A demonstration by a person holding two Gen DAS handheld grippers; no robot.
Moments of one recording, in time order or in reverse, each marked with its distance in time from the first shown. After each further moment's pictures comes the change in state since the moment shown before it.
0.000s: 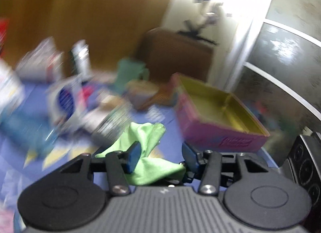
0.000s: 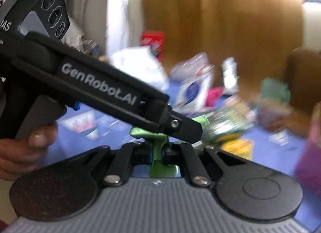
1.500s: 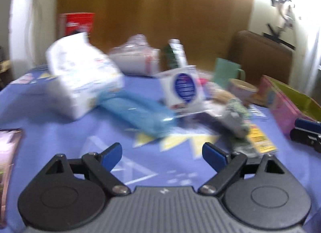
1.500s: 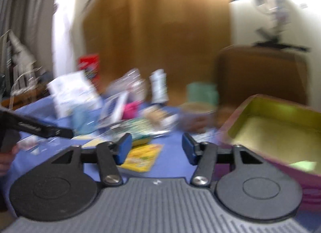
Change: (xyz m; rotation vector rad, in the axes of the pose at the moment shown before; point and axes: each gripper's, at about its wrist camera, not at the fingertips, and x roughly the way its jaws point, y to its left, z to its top) left arm -0.046 0.101 -0.060 -0.107 -0.046 0.498; right arm 0.000 -0.067 -0.013 0.120 0.015 -0.121
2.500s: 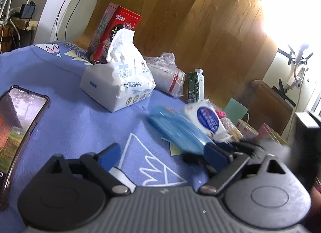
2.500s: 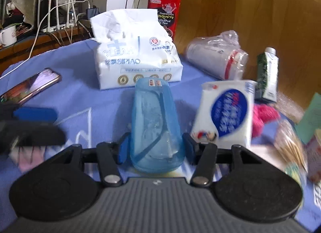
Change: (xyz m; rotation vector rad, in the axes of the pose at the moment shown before) left arm -0.013 0.070 -0.020 -0.304 -0.127 -0.115; right arm 0.147 0.122 0.017 -0.275 0.247 0.197
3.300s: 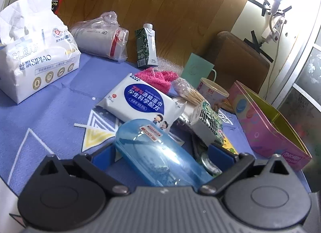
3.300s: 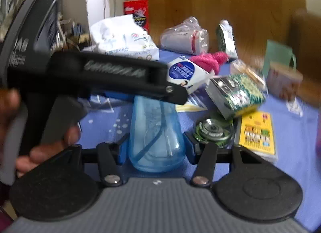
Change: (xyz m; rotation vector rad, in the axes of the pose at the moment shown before) left arm 0.072 -0.078 0.000 0.148 0.244 -0.158; right arm -0.060 0.013 -0.054 0.174 -0.015 -0.070
